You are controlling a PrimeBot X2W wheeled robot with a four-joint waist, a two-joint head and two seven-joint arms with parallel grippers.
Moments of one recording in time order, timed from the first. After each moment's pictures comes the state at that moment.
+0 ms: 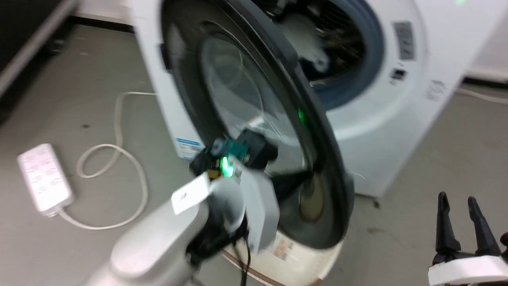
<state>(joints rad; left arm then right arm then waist) -0.61 0.34 -0.78 -0.04 -0.83 -0.13 0.46 -0.01 -0.05 -0.18 0.14 0.28 0.13 -0.25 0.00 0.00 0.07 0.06</state>
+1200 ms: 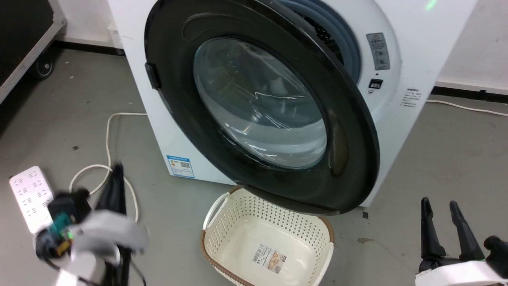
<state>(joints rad) -0.28 0.46 -0.35 0.22 -0.70 0.24 -0.26 0.01 -0.05 -0.12 0.14 0.31 0.13 -0.26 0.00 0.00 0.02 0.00</state>
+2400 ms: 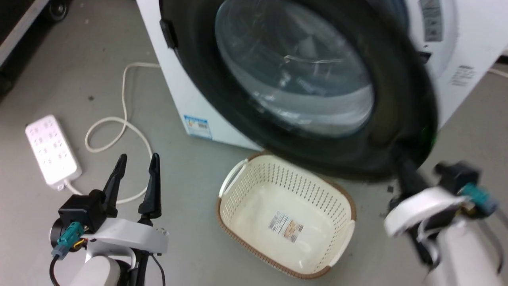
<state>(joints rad) -0.19 0.39 -0.32 0.05 -0.58 0.17 -0.26 -0.33 -0.04 -0.05 0.39 0.12 0.13 -0.16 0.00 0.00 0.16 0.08</state>
